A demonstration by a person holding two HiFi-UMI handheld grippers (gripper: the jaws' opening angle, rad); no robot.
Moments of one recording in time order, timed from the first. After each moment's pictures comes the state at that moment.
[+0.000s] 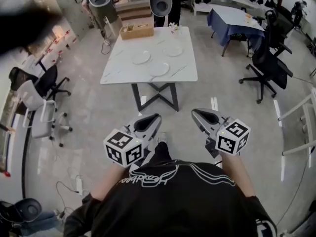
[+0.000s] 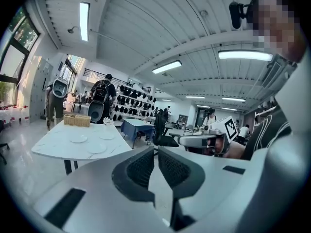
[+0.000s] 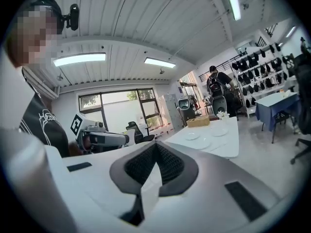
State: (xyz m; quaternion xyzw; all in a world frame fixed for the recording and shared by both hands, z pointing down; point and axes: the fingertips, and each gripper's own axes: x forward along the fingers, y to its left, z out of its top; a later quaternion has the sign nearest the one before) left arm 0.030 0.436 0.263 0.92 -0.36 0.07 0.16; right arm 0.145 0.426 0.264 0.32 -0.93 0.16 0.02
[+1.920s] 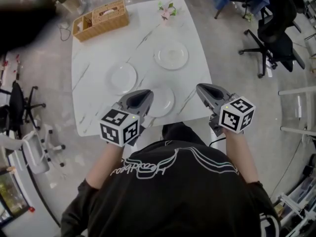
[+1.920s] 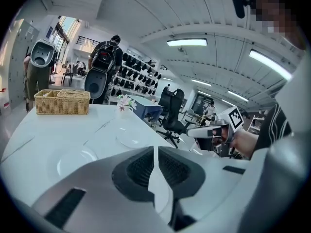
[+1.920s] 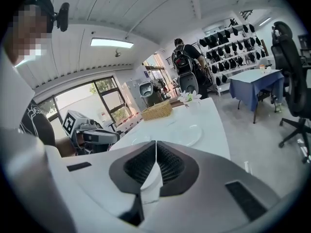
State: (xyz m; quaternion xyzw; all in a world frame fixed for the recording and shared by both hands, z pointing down) left arm -0.009 -0.091 0.401 0.90 -0.29 0.18 0.26; right arm 0.147 -0.076 0.397 0.44 -0.84 0.30 0.09
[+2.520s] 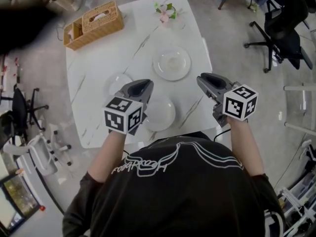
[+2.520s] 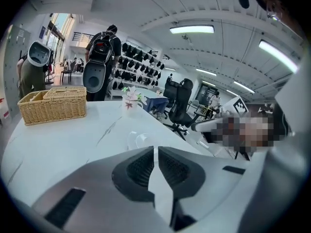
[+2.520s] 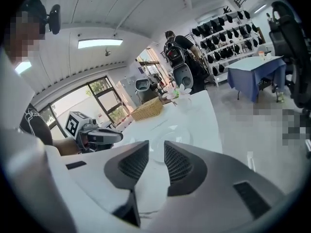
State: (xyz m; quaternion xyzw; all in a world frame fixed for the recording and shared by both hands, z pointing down) left arm 0.022 -0.202 0.445 0.89 -0.29 0.25 0.26; right arm 0.184 -0.178 0.436 0.43 -0.82 0.36 0.10
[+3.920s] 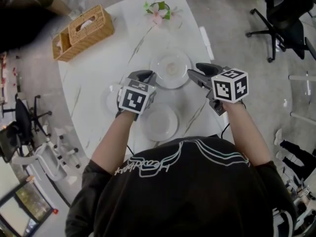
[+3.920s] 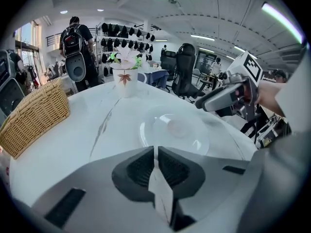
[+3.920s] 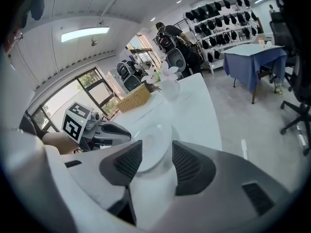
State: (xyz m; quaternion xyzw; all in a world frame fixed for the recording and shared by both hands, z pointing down) left arm 0.059 -0.276 0.544 0.85 -0.26 0.42 0.20; right arm 0.191 -0.249 0.512 0.42 -0.79 0.41 0.16
